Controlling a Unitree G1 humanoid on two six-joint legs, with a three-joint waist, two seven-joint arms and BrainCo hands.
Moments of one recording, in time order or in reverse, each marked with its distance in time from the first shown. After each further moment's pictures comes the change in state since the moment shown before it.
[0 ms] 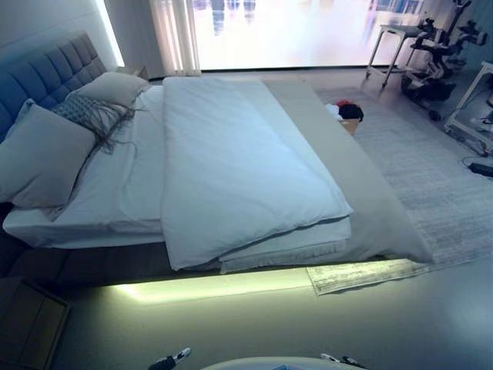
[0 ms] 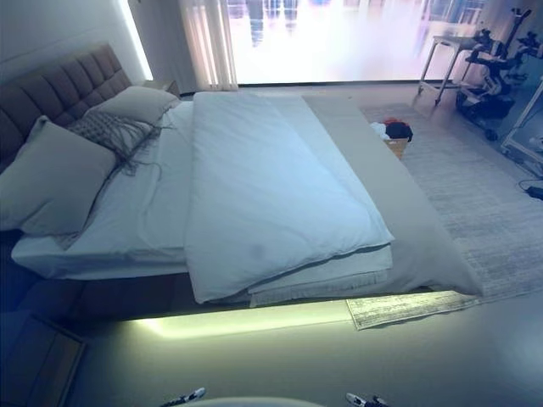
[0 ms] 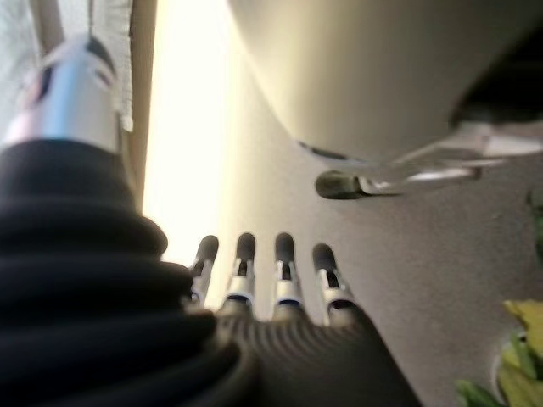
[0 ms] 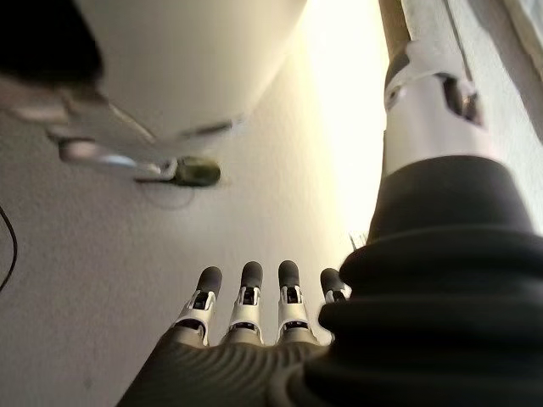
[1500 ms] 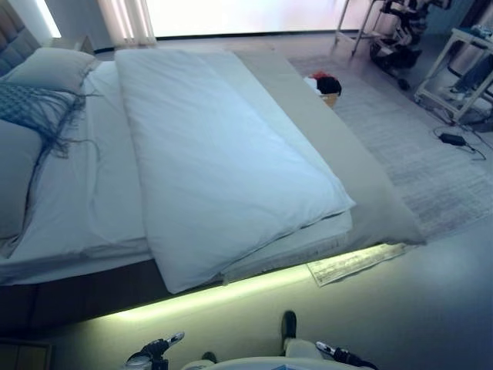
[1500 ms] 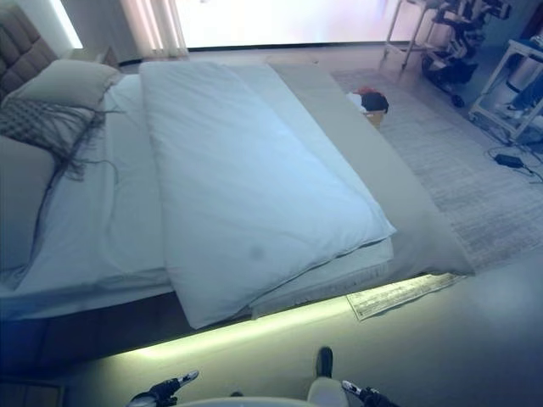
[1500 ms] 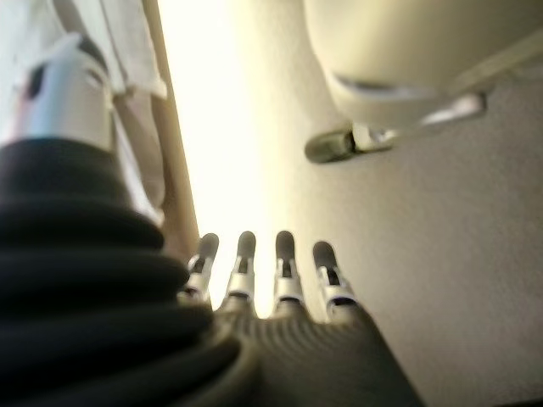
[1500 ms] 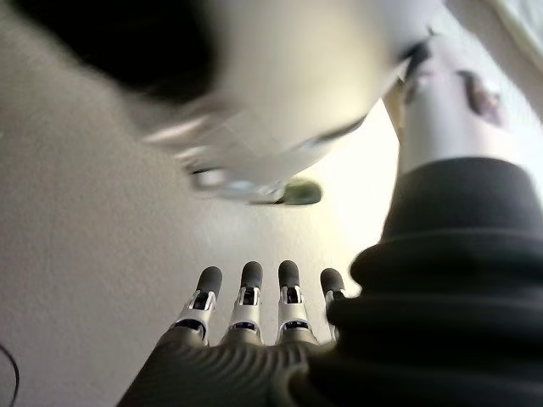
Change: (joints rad) left arm -0.084 0.036 -0.026 0.039 0.045 0.031 0.036; right arm -0.036 0.023 -0.038 0.040 0.002 0.072 0.085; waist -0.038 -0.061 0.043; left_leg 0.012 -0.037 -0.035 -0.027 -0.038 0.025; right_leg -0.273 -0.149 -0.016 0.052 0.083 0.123
